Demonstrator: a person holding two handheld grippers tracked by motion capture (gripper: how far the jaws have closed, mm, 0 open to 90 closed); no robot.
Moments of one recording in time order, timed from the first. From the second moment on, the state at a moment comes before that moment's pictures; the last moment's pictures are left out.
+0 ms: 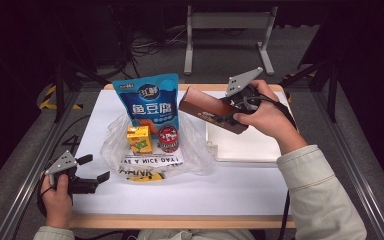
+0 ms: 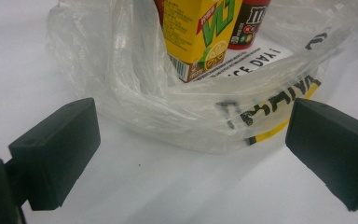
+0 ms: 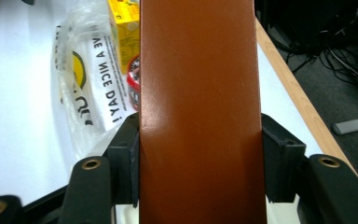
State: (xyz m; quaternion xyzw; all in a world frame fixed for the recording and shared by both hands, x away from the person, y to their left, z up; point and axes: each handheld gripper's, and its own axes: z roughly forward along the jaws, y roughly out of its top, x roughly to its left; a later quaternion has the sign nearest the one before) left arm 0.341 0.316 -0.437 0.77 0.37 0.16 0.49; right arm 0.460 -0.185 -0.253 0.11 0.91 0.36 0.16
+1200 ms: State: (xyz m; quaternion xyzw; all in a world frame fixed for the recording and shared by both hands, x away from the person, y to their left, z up) left arm 0.334 0.318 -0.438 0.77 0.38 0.16 0.49; right arm 0.493 -0.263 -0.271 0.18 0.90 0.36 0.17
